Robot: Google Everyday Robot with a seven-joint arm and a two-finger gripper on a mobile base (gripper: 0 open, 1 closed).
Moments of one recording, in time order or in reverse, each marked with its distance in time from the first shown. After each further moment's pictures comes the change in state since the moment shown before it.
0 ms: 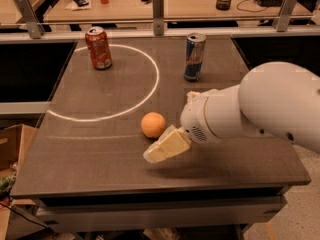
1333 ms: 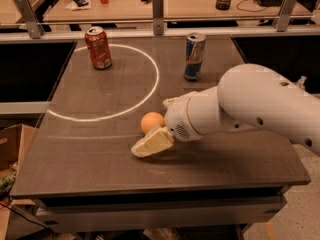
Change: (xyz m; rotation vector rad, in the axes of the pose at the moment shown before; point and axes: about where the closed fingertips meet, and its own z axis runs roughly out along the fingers) arm -0.012 0.013 0.047 -0.128 -0.053 -0.016
